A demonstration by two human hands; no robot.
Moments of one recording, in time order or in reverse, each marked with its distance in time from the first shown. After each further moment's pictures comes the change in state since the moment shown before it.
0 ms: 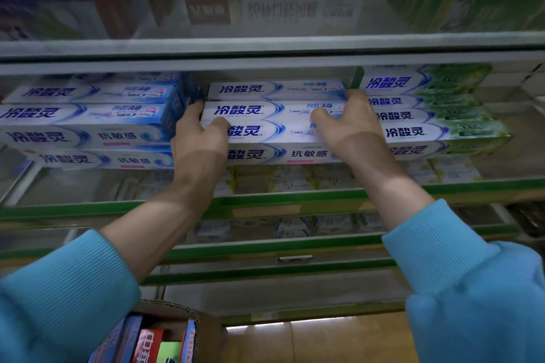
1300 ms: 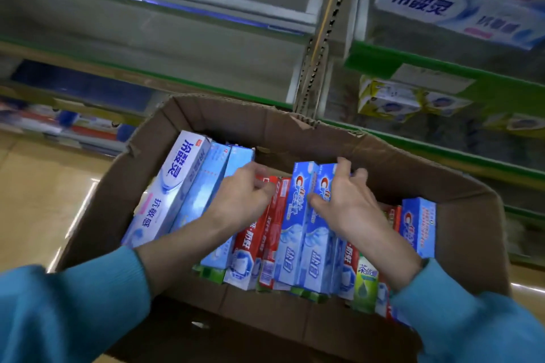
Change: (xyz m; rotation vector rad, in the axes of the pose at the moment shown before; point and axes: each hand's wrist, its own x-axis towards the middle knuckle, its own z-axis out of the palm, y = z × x) left_hand -0.079 -0.247 -0.370 0.432 -0.374 -0.391; right_hand -0.335 -0.100 0.296 -0.573 -0.729 0.026
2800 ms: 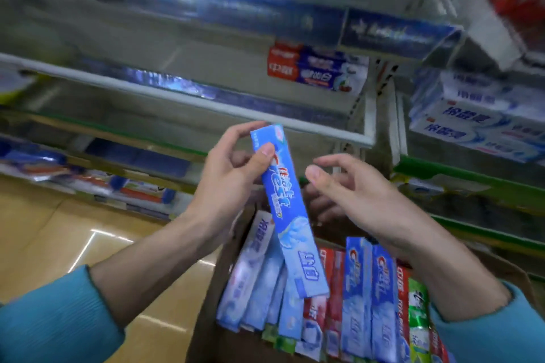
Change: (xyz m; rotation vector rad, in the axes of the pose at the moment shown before) left_hand -0.042 0.052 -0.213 -0.903 0.068 0.383; right_hand -0.067 -0.181 -0.102 0.828 -0.088 -0.384
